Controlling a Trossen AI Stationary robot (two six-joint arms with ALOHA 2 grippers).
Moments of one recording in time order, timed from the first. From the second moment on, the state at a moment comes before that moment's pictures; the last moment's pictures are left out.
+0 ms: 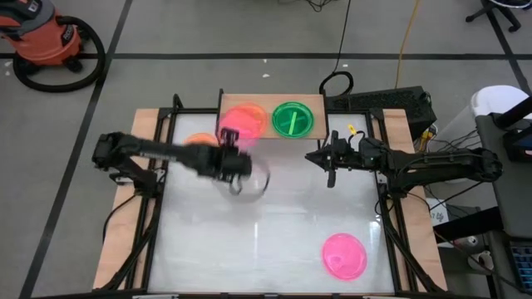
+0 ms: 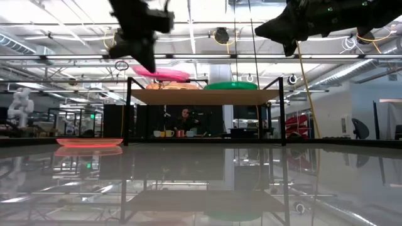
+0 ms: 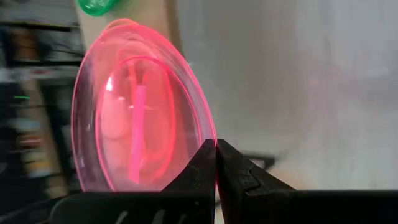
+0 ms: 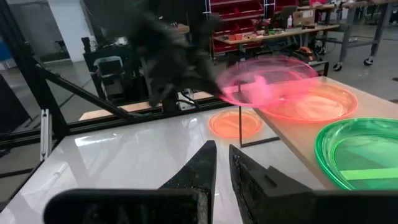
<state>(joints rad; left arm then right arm) -0.03 1.57 1.30 -0.96 -0.69 0.35 -0.12 0.89 0.45 0.33 0.02 0.14</state>
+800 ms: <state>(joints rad) 0.29 1.55 1.30 -0.71 -0.27 0.53 -0.12 0.89 0.45 0.33 0.02 0.09</state>
